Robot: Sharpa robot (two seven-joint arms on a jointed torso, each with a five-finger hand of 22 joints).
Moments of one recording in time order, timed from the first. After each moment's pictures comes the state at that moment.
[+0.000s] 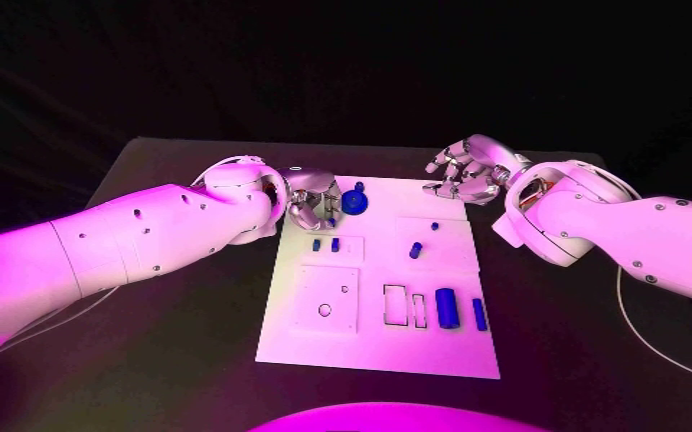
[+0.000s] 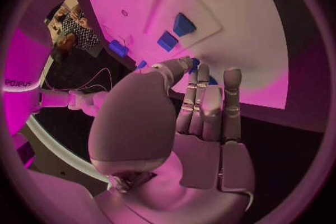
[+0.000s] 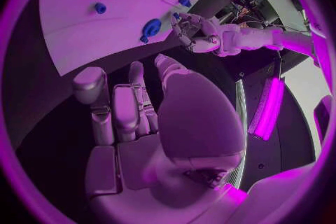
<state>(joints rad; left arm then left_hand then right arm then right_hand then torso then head) 1.18 -0.68 -0.01 1.33 -1.50 0.01 0.00 1.43 -0.23 0.60 0.10 0.15 0.96 0.14 0.36 0.33 1.03 0.08 0.50 0.15 1.33 0.01 1.39 0.93 0.17 0.94 0.12 1.18 0.85 1.32 -0.89 -0.16 1.61 -1.08 -0.45 -0.20 1.38 -0.19 0.23 0.29 0.27 0.83 0.16 0.26 0.33 1.07 0.08 0.68 0.69 1.46 -0.01 1.21 1.13 0.10 1.35 0.10 0.91 1.25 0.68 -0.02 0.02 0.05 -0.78</state>
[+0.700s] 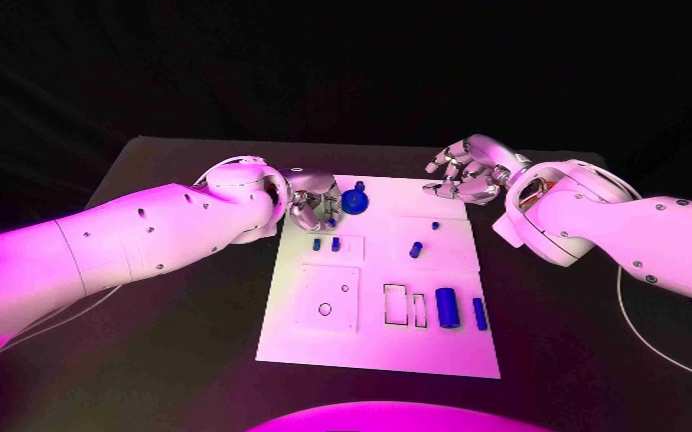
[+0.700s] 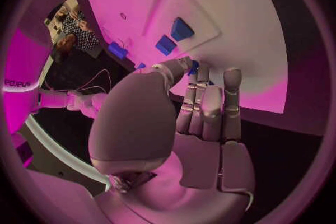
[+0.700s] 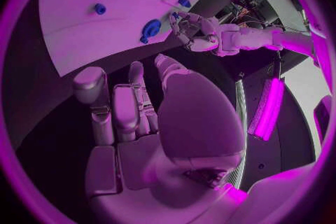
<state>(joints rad) 1.18 -0.67 -0.02 1.31 -1.49 0.03 0.00 1.43 -0.23 0.60 0.10 0.15 0.97 0.14 0.36 0.33 1.04 0.08 0.49 0.15 1.33 0.01 1.40 0.94 0.17 0.94 0.12 1.18 0.85 1.32 -0.89 -0.16 1.61 -1.08 -0.45 -0.20 1.38 -0.19 0.23 0.29 0.27 0.83 0.16 0.26 0.33 1.07 0.08 0.68 0.69 1.46 -0.01 1.21 1.13 0.10 1.35 0.10 0.90 1.25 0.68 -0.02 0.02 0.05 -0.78</state>
